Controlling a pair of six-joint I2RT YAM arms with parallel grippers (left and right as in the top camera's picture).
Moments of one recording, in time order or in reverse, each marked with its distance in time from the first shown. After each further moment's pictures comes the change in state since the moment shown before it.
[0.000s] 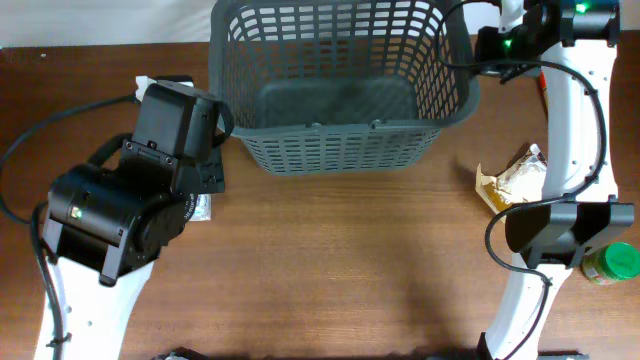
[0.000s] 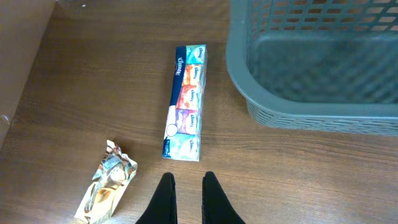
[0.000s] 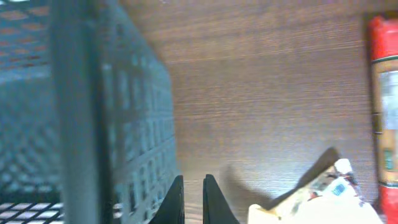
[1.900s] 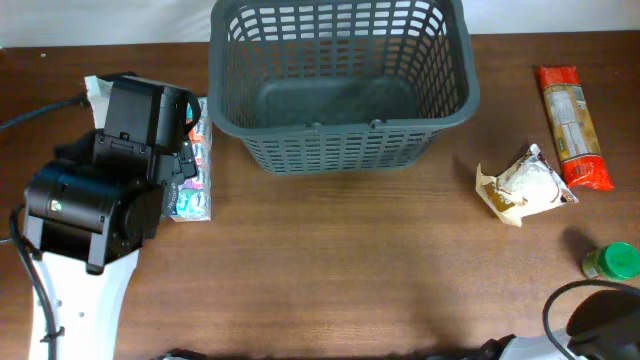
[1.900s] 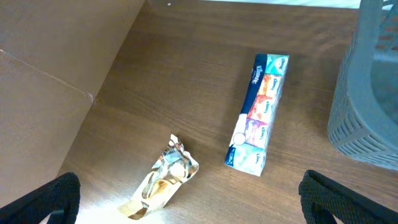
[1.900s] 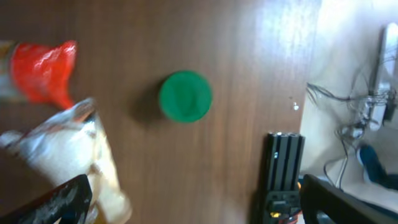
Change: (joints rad) left arm 0.127 0.002 -0.005 -0.033 -0.194 -0.003; right arm -0.705 -0.507 -0.653 -0.208 0.383 0.681
